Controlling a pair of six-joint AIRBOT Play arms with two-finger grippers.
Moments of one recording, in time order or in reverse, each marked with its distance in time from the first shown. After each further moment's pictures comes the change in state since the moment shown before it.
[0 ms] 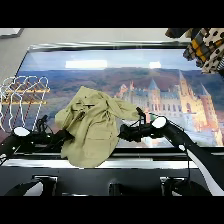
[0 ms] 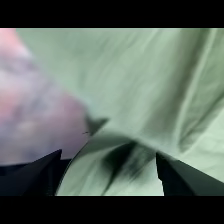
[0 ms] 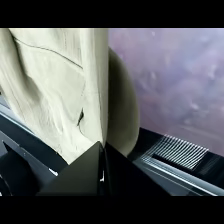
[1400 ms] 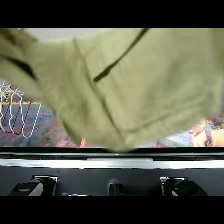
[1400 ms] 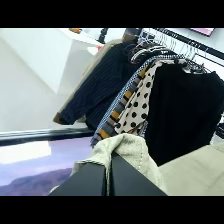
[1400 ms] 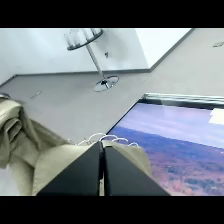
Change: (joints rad) left arm -0.093 0.282 1.449 -0.117 -0.114 -0.235; right arm -0.005 0.353 1.373 -0.574 0.261 0.340
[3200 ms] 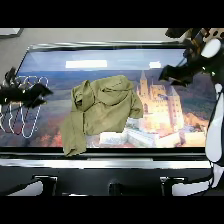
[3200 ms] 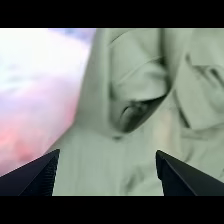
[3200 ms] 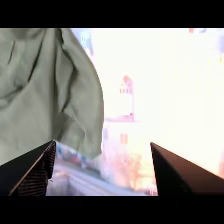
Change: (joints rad) left arm 0.202 -0.455 -0.729 0.249 -0.006 -0.027; right arm -0.486 -0.747 -0.211 -0.044 0.326 -0.235
